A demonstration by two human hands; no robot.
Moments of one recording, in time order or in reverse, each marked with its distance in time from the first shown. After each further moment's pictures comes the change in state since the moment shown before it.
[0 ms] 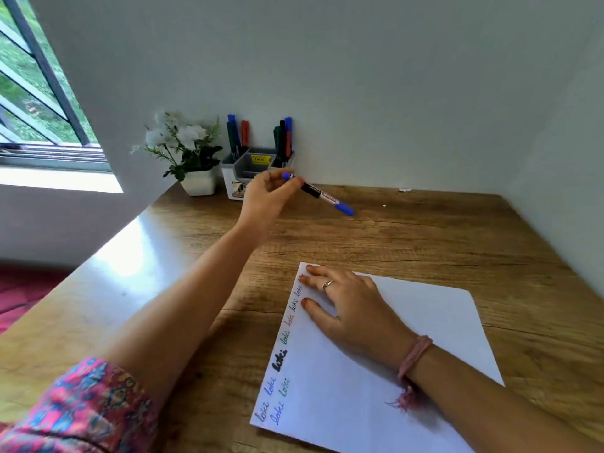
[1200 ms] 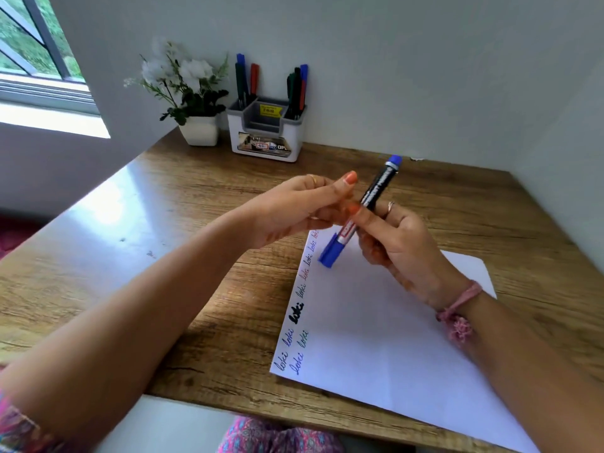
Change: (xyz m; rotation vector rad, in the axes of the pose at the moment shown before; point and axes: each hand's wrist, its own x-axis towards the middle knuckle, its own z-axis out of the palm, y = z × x) left_hand -0.090 0.032 -0.008 0.025 -0.641 -0.266; right_hand 0.008 -0.005 -0.032 1.121 0.149 0.259
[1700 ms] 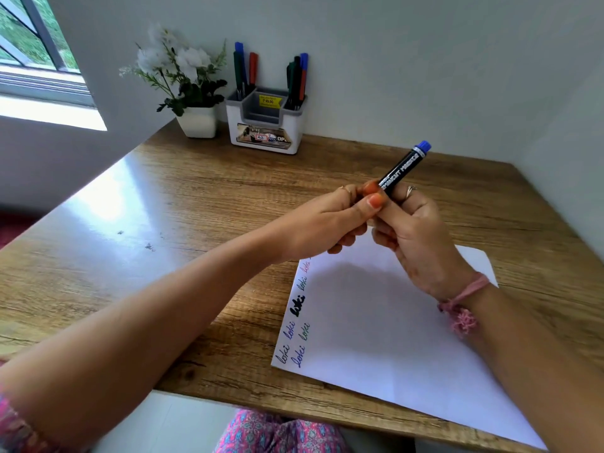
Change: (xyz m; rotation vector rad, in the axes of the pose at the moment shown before) left_hand -0.011 -0.002 0.035 0.252 -0.074 0.098; right_hand -0.001 0.001 -0.008 0.010 0.069 -0.147
